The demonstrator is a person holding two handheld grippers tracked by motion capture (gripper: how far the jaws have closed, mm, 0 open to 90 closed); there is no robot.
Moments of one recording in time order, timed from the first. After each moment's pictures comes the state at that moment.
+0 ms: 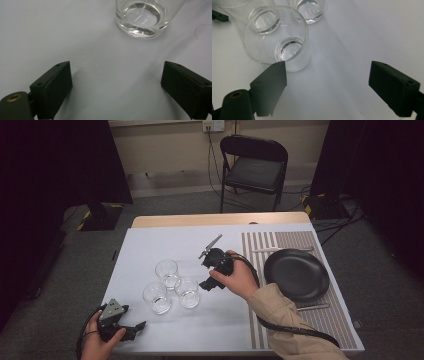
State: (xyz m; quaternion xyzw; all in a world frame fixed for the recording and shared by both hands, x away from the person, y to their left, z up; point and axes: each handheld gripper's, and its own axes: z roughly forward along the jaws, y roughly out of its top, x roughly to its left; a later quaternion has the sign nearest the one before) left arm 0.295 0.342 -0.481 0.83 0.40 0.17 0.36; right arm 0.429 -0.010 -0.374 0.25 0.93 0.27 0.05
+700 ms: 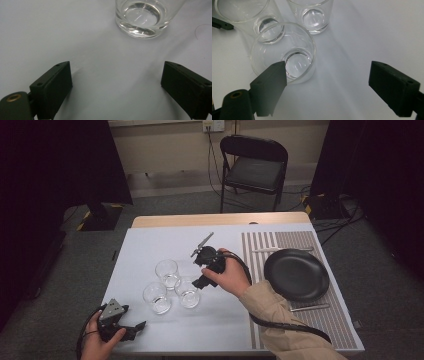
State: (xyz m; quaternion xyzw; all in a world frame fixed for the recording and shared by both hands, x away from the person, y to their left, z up) left arm 0.295 0.342 -0.481 0.83 0.40 0.17 0.36; right arm 0.433 0.011 -0.370 0.23 0.93 0.28 0.05
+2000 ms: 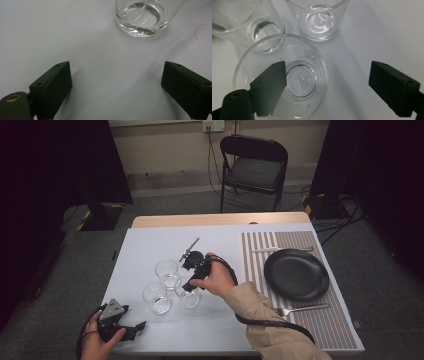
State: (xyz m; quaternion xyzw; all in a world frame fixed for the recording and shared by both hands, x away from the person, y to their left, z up) left arm 0.295 0.341 -0.481 0.83 0.40 0.17 0.36; right arm 0.442 0.046 -0.399 0.23 0.94 0.26 0.04
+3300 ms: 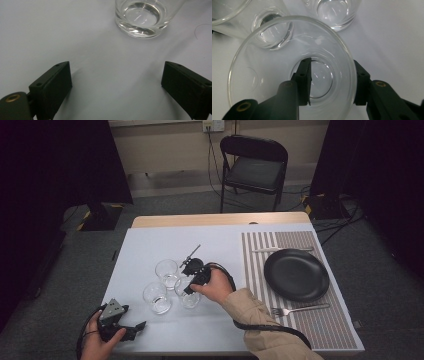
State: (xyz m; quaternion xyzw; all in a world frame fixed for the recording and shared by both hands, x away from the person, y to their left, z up) left arm 0.295 0.342 -0.480 0.83 0.40 0.17 0.35; right arm 0.436 0.049 -0.424 0.26 0.93 0.26 -0.01
